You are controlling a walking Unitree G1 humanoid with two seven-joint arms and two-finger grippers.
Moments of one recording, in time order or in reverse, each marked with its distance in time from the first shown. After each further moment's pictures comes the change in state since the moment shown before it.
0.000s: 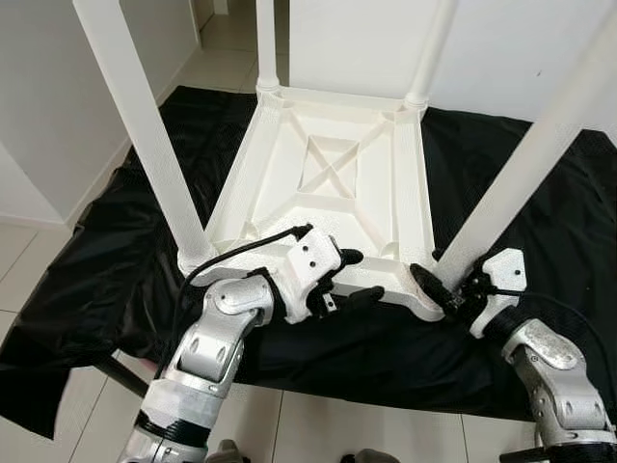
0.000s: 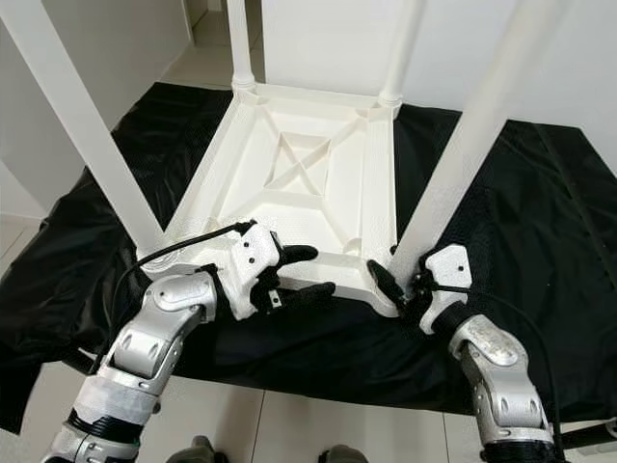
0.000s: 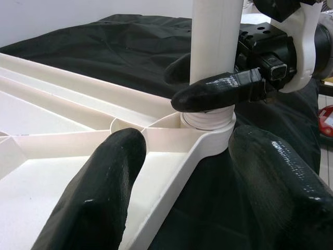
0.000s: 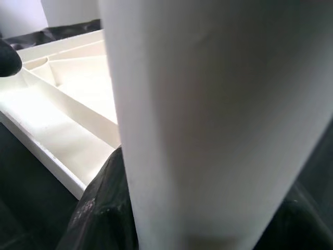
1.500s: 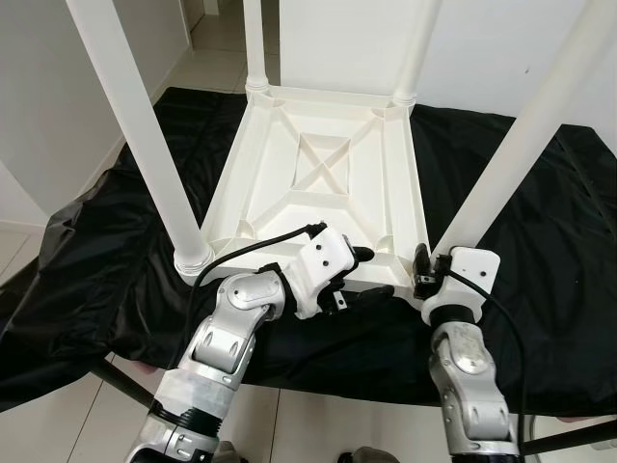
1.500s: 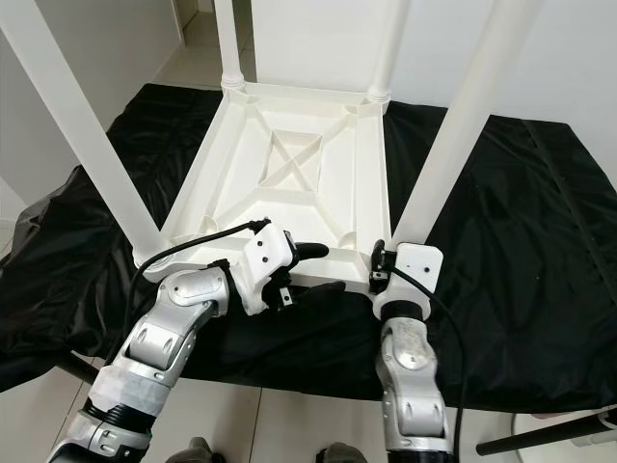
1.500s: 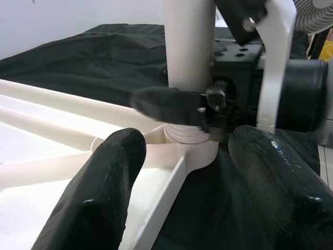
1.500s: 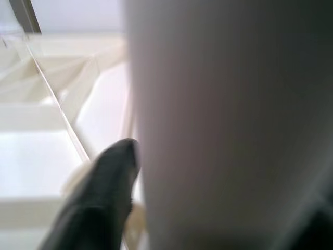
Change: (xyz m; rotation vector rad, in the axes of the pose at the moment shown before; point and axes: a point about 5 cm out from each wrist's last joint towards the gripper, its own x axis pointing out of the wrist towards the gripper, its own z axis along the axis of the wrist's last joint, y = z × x) left arm 0.015 0.001 0.002 0.036 -0.017 -0.021; right arm 0.037 0.047 0.013 0.122 -0.059 -0.717
